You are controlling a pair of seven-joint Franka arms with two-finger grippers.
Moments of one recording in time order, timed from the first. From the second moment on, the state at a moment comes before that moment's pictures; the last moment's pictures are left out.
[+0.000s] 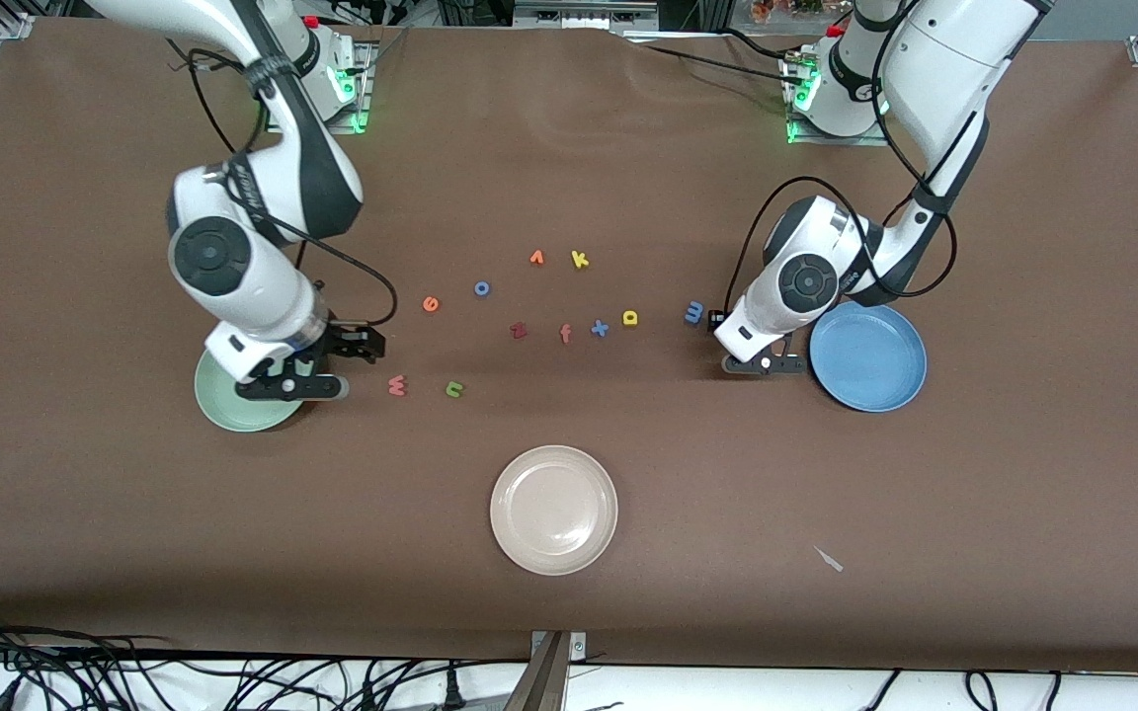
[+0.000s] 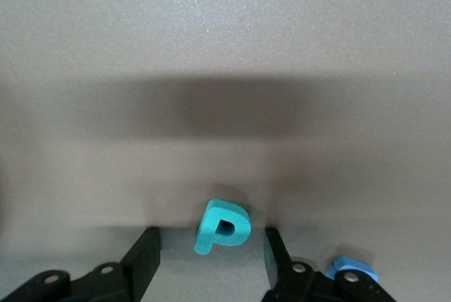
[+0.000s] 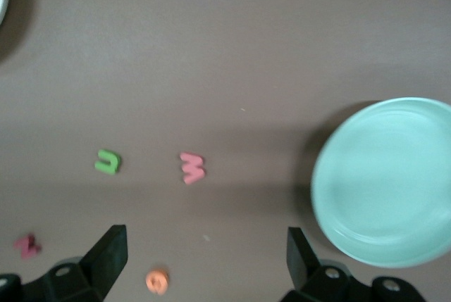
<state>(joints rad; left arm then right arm) -0.11 0.52 -0.30 -2.10 0.10 2.40 -0.48 0.39 0.39 -0.04 -1.83 -0.02 2.20 0.37</state>
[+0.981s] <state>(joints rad) -0.11 0.53 -0.30 -2.07 0.10 2.41 -0.52 0.40 0.57 -0.03 -1.93 -0.02 2.58 0.40</state>
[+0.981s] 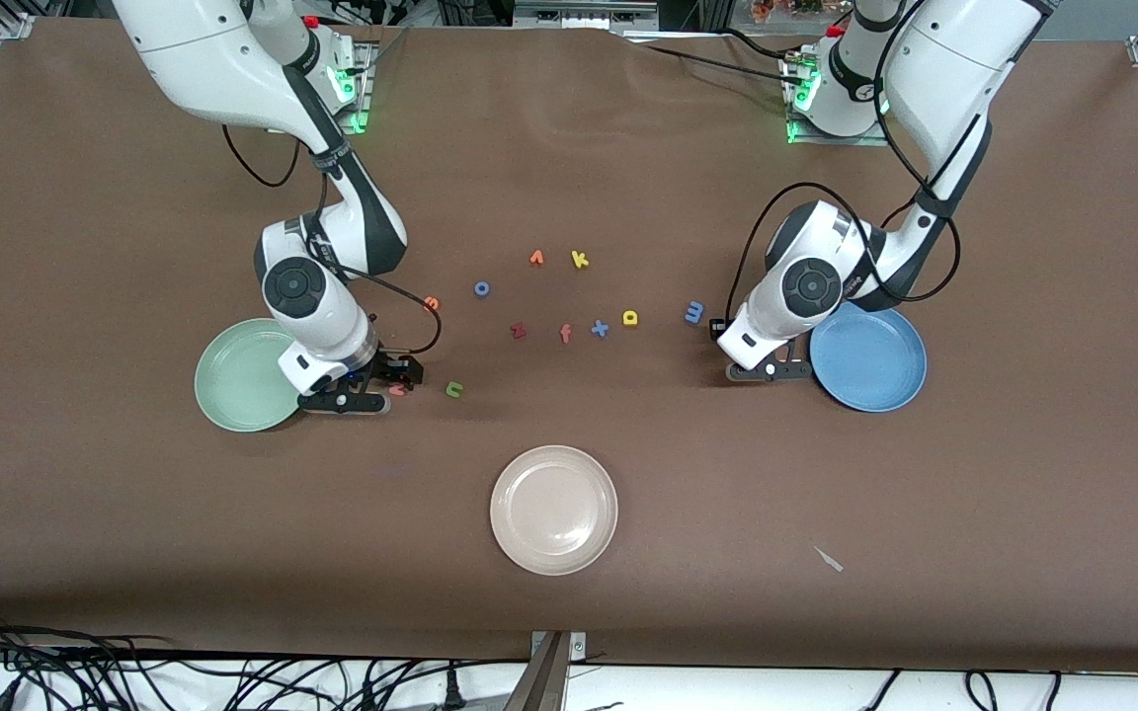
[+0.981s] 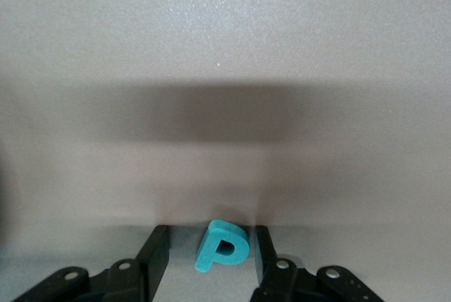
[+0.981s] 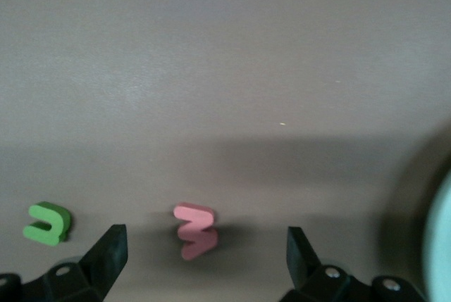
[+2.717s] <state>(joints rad) -0.04 0.48 -0.29 -1.96 0.10 2.15 -0.45 0.39 0.58 -0.02 -1.86 0.04 2.43 0.41</state>
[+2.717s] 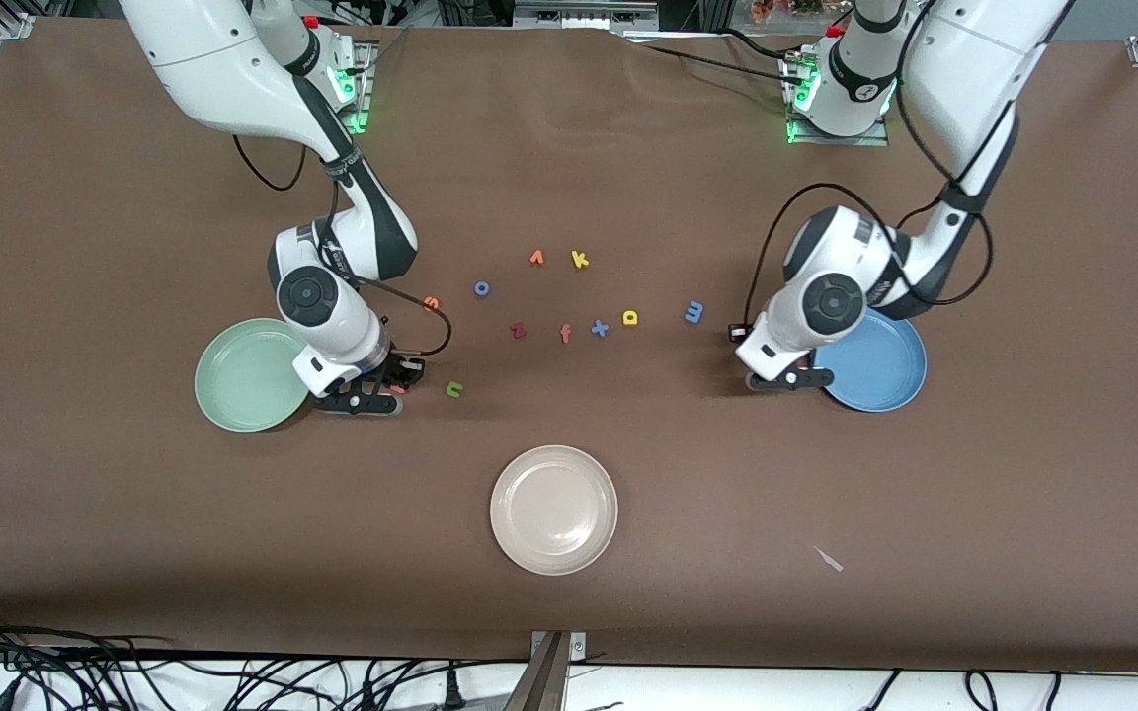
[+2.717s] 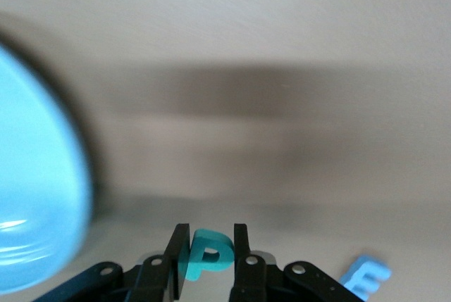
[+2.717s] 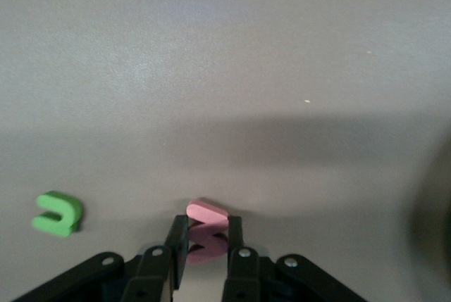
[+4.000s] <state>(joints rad) 0.20 0.44 -0.37 -1.95 0.10 2.06 -0.17 0.32 0.33 -0.30 -2.17 0.20 2.35 -0.18</state>
